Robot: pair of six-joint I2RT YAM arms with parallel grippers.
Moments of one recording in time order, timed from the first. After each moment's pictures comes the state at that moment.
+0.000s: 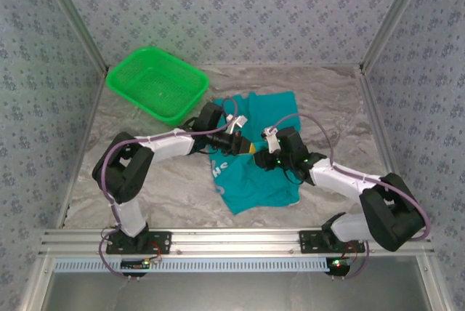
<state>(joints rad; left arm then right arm) -0.67 1.79 1.05 0.03 0.91 -0.72 0.57 1.33 0.58 0.03 -0.25 0.23</state>
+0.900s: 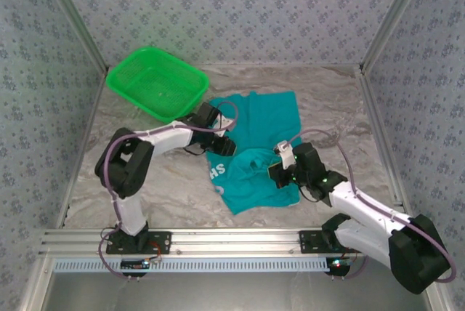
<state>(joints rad) -0.61 1.80 1.12 -0.39 0.43 -0.17 0.54 0.98 0.40 -0.16 -0.26 0.18</state>
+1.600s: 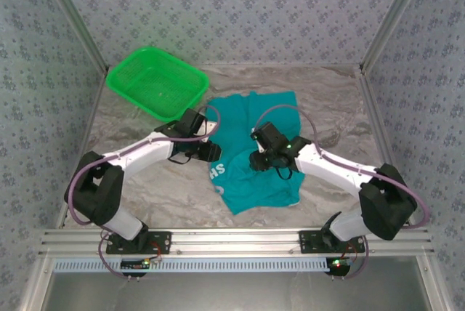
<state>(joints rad) -0.59 1.53 0.96 -0.49 0.28 -0.27 0.75 1.42 0.91 -0.57 0.05 0.33</state>
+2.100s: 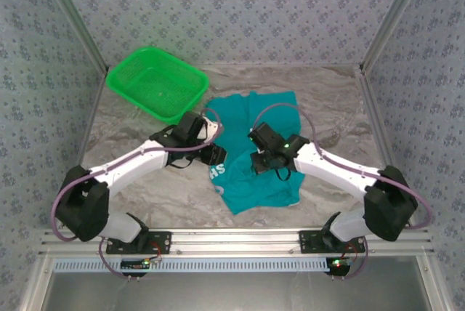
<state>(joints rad) -0.68 1.39 0.91 -0.43 0.34 -0.24 0.79 1.38 1.00 -0.72 0.10 0.37</state>
